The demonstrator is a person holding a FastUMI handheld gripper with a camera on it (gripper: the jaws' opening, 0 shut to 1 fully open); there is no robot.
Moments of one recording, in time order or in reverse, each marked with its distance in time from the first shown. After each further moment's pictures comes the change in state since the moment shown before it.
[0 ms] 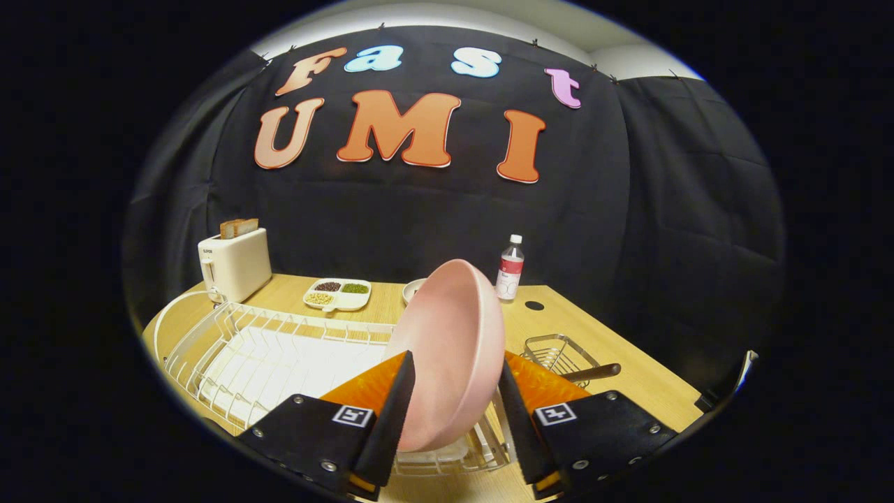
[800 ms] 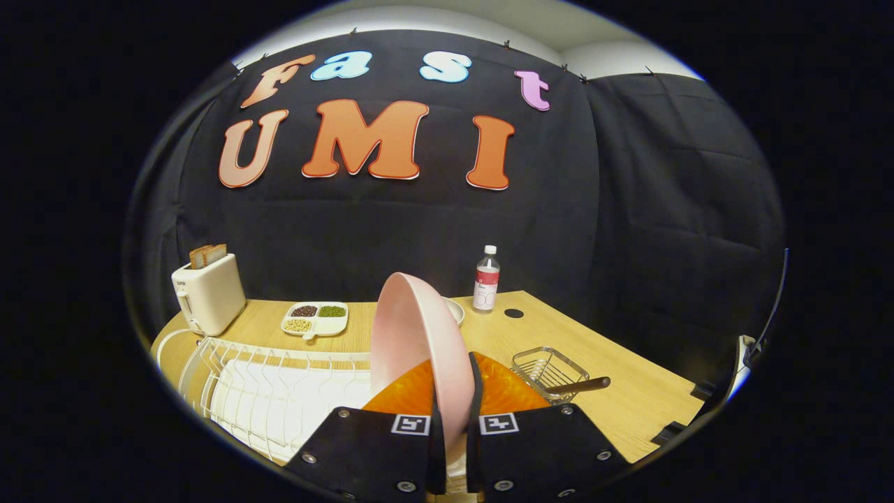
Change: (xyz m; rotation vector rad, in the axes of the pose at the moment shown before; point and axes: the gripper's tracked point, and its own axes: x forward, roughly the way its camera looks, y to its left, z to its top) arm 0.004 -0.005 0.033 0.082 -0.033 -0.119
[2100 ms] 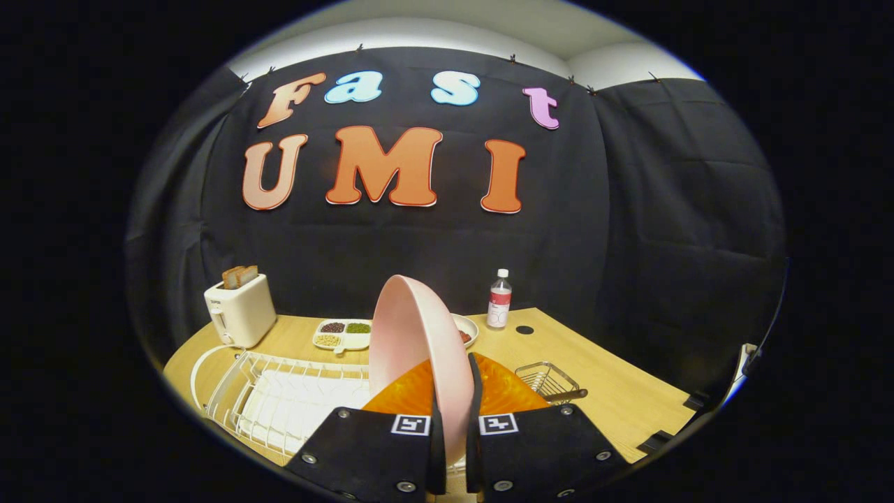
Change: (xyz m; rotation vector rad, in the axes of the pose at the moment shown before) arm -0.062 0.000 0.035 0.022 -0.048 0.123
